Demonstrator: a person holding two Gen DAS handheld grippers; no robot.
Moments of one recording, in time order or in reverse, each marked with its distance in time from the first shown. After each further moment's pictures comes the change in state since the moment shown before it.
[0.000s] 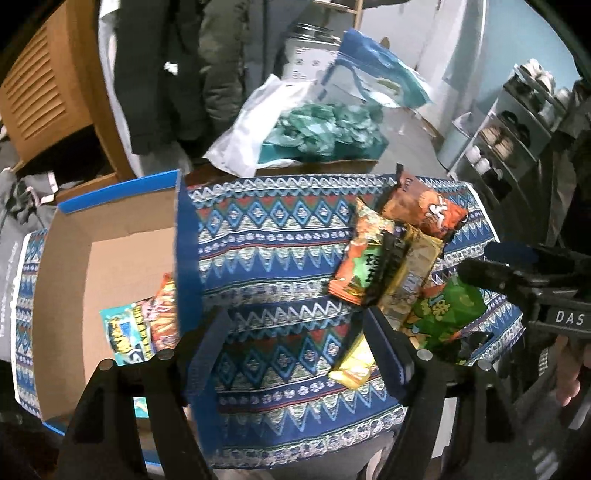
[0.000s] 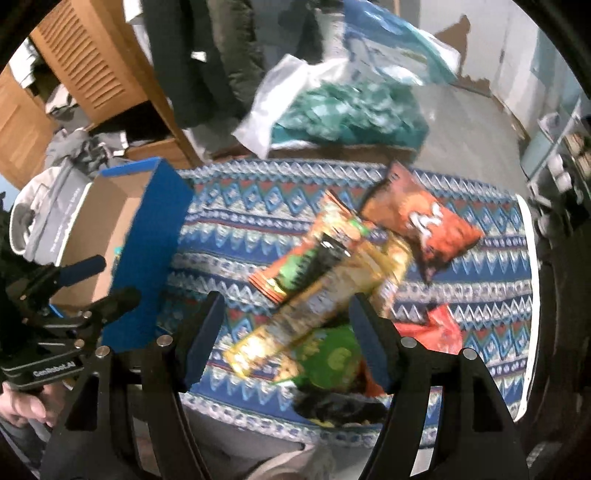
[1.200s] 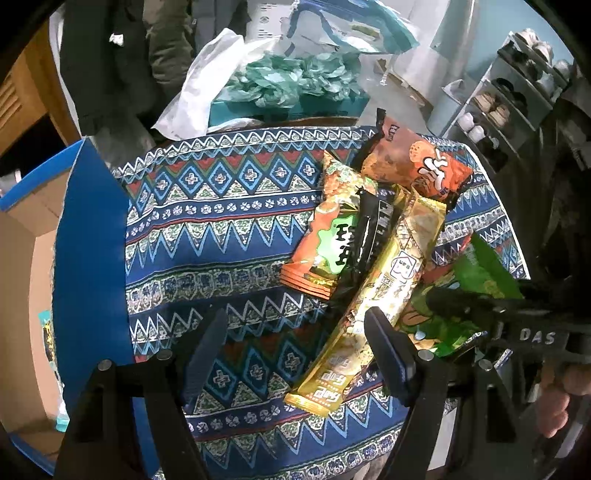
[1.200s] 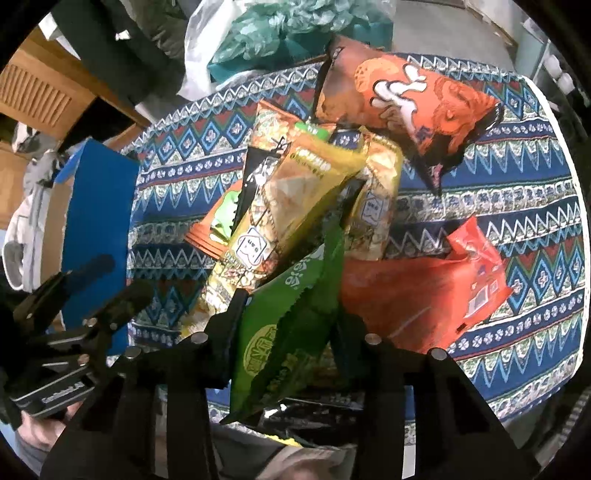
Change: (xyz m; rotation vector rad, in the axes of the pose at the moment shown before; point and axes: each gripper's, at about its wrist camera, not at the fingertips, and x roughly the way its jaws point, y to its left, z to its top) left arm 0.085 -0.047 -0.006 0.048 0.102 -0.037; right arm 0.076 -0.068 -0.032 0.223 0.167 0.083
